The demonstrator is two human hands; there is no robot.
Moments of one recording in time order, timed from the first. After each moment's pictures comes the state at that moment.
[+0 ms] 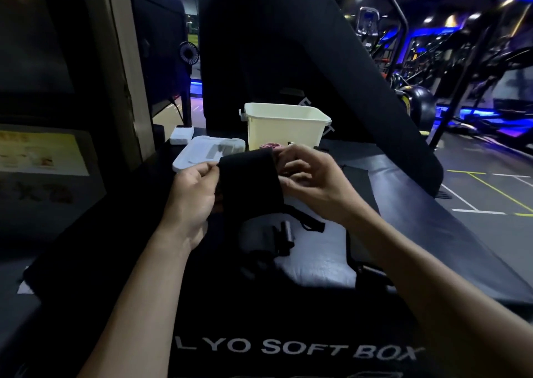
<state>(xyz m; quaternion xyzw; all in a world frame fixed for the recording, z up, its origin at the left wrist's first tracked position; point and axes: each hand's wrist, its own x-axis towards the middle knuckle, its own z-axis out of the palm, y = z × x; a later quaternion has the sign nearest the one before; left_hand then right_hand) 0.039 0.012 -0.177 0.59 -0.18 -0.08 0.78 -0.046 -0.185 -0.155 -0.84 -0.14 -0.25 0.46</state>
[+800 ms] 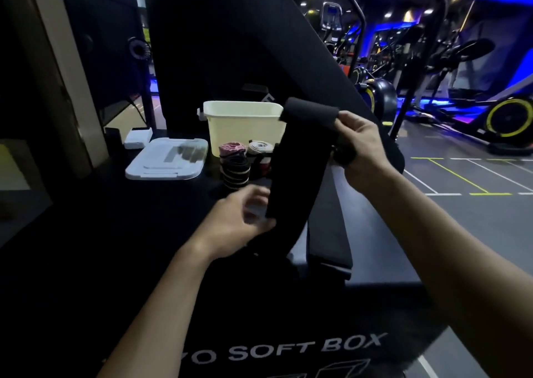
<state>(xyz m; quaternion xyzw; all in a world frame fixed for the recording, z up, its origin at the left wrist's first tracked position) 0.025 -0.077 -0.215 0.74 -0.45 -0.12 0.49 -0.082 -0.280 -0.109 -0.67 0.07 -0.39 0.63</state>
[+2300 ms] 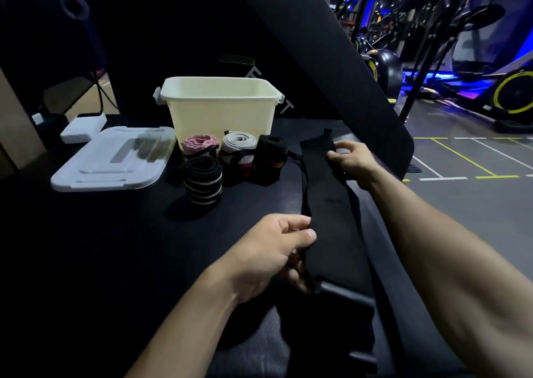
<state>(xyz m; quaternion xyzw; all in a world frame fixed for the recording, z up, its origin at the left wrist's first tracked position) 0.023 -0.202 -0.234 0.56 -0.34 -0.45 0.60 0.028 -0.502 -0.222 -0.77 0.35 -0.25 0.47</state>
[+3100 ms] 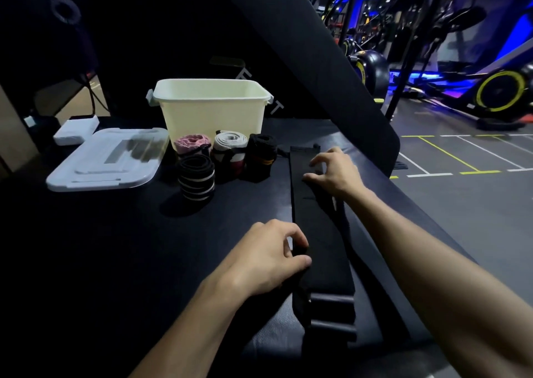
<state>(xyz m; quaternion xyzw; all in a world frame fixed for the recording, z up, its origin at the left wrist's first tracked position) 0.011 -0.188 -0.232 0.77 -0.49 -0.22 0.35 0.002 -0.466 -0.233 -0.93 0.31 -0.18 0.11</state>
